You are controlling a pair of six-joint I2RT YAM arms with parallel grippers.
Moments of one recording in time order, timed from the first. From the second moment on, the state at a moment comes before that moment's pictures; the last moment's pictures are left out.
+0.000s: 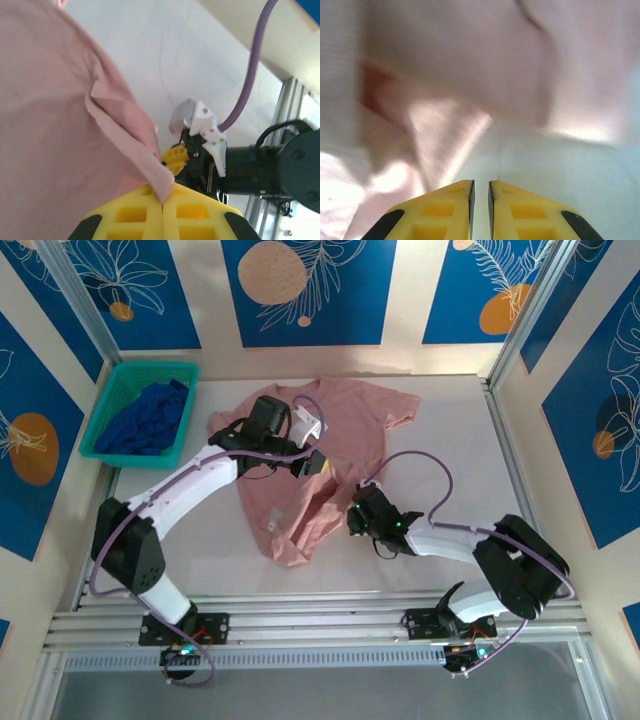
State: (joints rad) left arm -0.60 1.60 1.39 -0.54 0.57 -0.05; right arm 0.75 1.39 0.54 -0.04 0.19 0.62
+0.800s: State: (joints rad) left arm -0.60 1.49 1.48 -0.58 0.58 -0.09; right arm 0.82 1.56 0.61 0.44 0.05 0.21
